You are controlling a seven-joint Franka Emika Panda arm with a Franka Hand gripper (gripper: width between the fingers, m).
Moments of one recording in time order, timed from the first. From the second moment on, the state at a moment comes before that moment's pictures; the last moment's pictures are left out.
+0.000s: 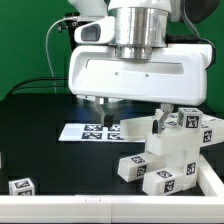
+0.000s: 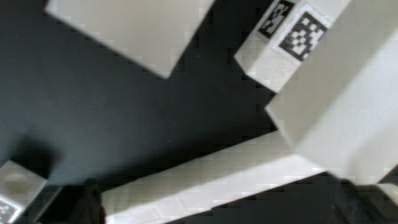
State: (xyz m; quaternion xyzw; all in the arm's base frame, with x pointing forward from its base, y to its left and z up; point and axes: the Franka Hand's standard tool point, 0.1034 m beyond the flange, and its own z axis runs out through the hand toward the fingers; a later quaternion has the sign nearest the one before) arm 0.611 0.005 0.109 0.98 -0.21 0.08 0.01
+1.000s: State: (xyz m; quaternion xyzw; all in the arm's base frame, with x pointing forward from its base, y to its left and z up) arm 0.626 -0.101 0.080 0.99 -0.17 0.00 -0.01
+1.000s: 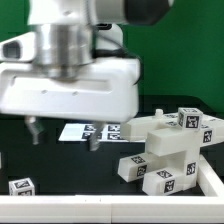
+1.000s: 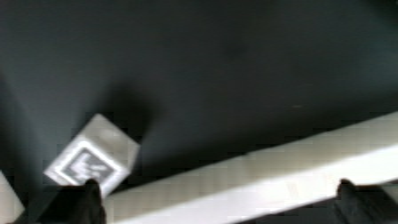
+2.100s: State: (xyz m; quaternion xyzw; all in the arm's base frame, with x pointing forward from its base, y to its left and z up) arm 0.624 -0.136 0.061 1.00 -0.02 -0.01 -0.01
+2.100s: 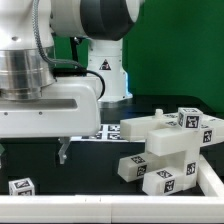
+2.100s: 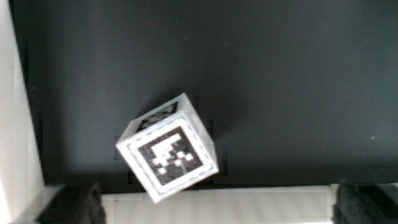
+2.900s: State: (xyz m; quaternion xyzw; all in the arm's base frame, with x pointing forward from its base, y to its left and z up) arm 0.625 -0.151 0.025 1.00 0.06 0.05 0.04
